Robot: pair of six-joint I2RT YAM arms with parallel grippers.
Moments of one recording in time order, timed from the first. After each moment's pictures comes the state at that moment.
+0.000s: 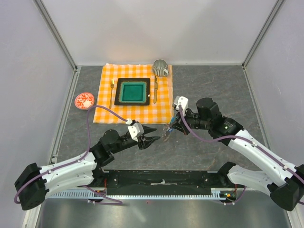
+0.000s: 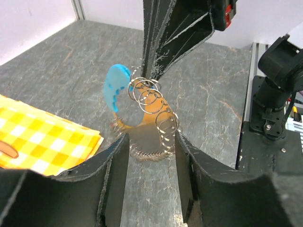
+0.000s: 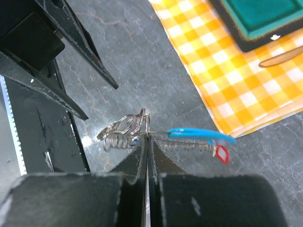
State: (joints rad) left arm -0.94 0.83 0.31 0.59 0.24 0.01; right arm 0.69 1.00 0.89 -0.36 -0.46 -0.12
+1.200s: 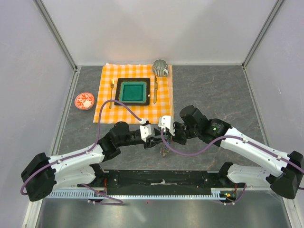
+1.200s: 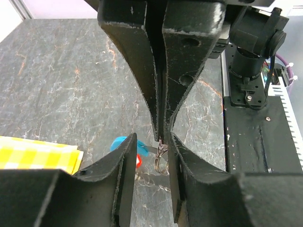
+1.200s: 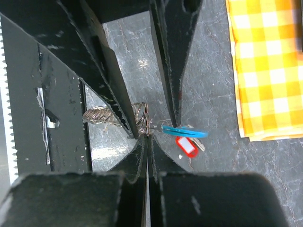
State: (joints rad) left arm -0.93 1.02 0.45 0.50 0.47 0.15; right arm 0.90 1.11 0.96 -0.60 -0.38 -0.42
